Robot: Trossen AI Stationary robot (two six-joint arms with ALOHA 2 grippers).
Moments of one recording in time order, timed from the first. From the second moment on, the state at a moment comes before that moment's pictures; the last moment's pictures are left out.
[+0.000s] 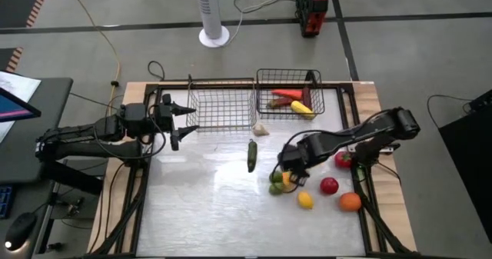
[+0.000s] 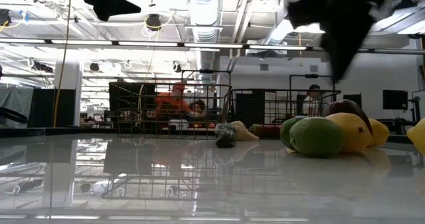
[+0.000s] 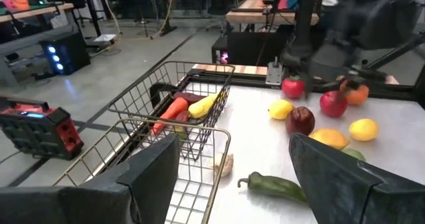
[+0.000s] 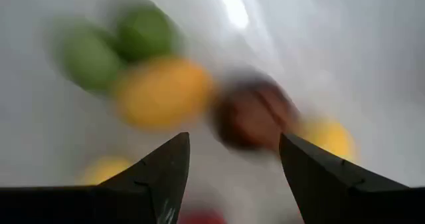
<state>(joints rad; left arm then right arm) 0.17 0.60 0.65 -0.23 -0.12 0.01 0.25 1.57 1.22 -1.09 0.13 0.60</state>
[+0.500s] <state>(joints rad) 0.17 0.60 0.65 -0.23 -0.15 0.01 0.30 1.90 1.38 -0.89 0.19 0.29</state>
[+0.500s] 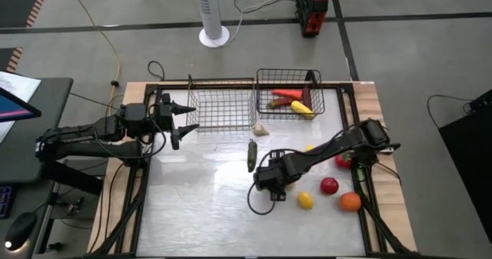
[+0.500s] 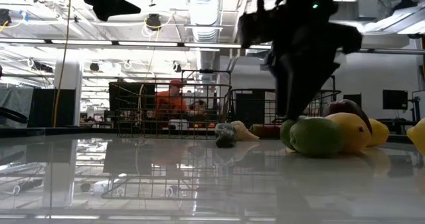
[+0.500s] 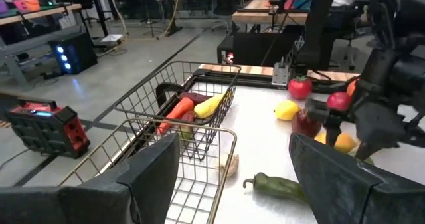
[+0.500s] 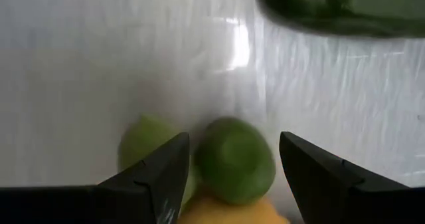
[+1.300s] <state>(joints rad) 0.17 0.60 0.65 -0.23 -0.15 0.01 0.23 1.92 1.36 -0.97 0.15 0.22</state>
